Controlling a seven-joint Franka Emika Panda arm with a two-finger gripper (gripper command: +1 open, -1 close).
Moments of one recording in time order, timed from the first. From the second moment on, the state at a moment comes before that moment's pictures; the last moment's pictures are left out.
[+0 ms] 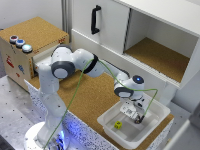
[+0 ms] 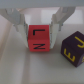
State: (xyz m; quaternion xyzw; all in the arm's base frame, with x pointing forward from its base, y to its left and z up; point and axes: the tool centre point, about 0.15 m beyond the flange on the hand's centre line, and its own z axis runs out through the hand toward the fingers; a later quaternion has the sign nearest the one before) arm 0.374 -0.380 0.220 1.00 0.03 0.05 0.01
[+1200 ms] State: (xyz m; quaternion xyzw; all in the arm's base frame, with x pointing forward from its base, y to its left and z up) arm 0.398 -0.255 0.417 0.98 0.09 0.19 -0.03
